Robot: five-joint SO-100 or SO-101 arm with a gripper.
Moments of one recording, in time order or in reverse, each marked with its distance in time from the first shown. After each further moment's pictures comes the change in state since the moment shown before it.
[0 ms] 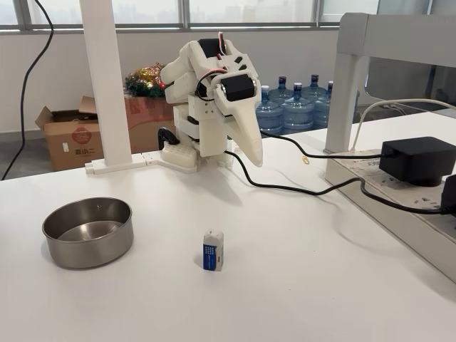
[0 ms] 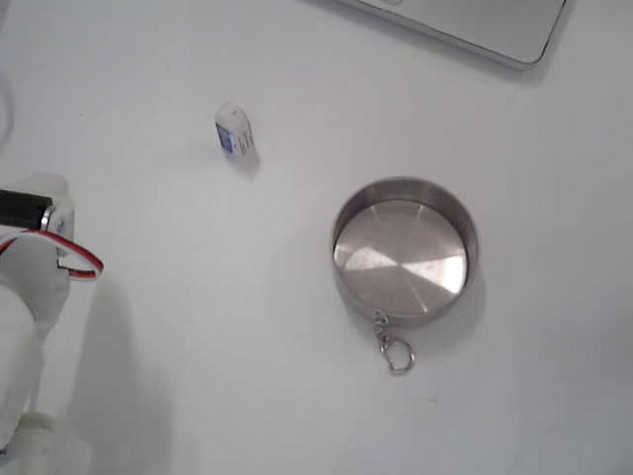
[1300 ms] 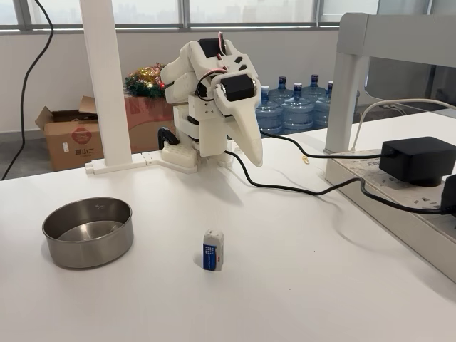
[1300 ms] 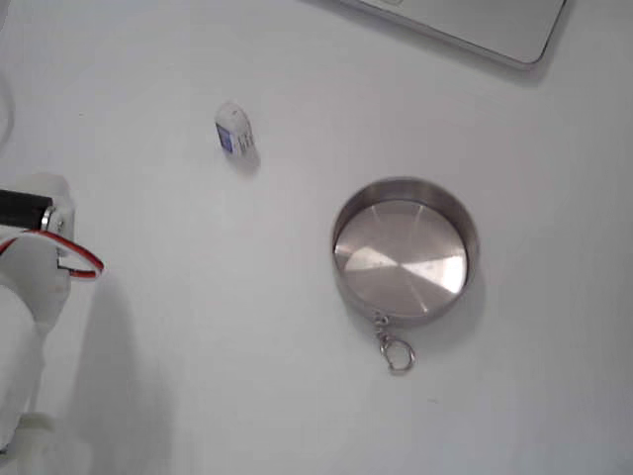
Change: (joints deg) arm 0.1 0.0 0.0 0.0 0.0
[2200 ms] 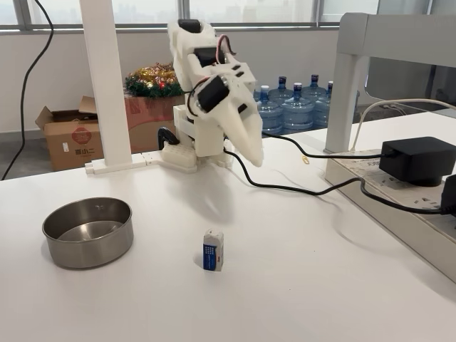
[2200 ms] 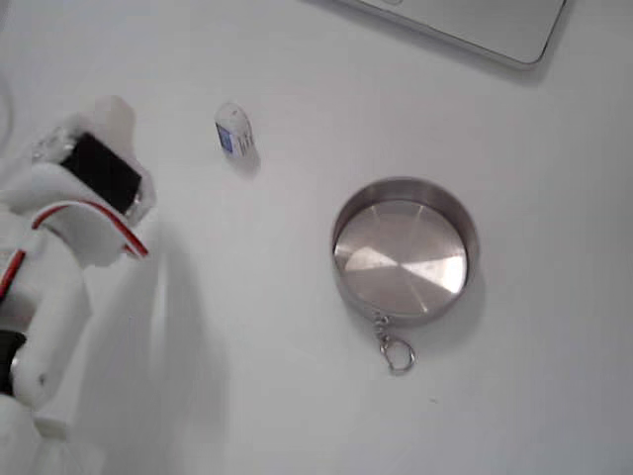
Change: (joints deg) arm 9.0 -41.3 0.1 -53.5 44.3
